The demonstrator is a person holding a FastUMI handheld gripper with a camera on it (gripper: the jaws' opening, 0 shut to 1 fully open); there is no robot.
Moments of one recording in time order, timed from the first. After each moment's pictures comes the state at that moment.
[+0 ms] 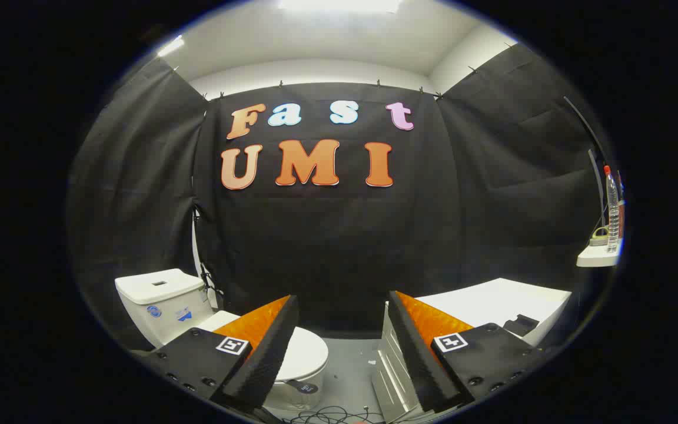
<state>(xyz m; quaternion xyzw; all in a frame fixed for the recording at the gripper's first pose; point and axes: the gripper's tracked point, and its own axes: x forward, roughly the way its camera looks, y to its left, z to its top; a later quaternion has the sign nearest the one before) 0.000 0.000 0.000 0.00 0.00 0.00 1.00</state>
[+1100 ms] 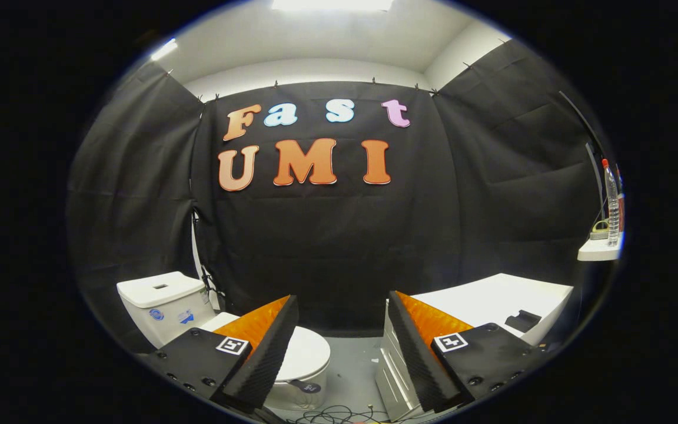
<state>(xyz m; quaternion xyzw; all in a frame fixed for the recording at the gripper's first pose) -0.002 -0.004 0.006 0.01 0.01 0.00 1.00</state>
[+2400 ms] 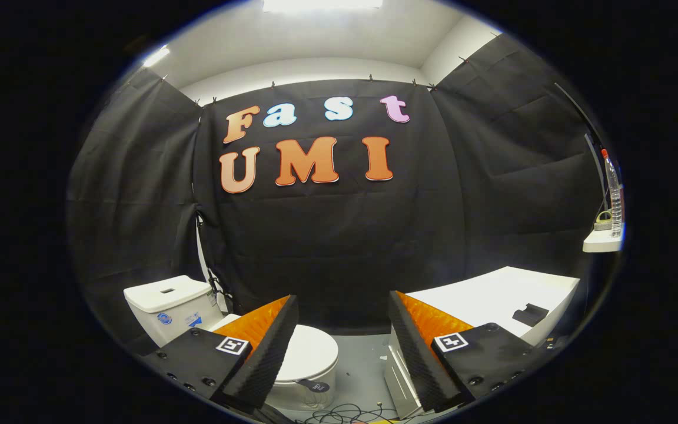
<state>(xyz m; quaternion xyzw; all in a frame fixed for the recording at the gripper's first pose) -0.004 -0.002 0.007 0.03 0.01 0.01 1.00</state>
